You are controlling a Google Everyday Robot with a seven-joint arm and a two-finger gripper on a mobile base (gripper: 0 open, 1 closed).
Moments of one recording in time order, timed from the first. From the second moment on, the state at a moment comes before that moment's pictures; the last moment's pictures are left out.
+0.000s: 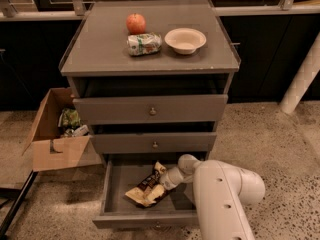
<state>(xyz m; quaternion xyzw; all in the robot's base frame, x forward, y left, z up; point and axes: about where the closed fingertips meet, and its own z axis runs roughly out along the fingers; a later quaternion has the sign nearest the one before) 0.600 0.037 0.151 -0.43 0.81 0.37 0.14</state>
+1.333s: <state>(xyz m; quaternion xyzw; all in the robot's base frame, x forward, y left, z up) 0.600 0.037 0.150 -0.43 0.81 0.37 0.14</state>
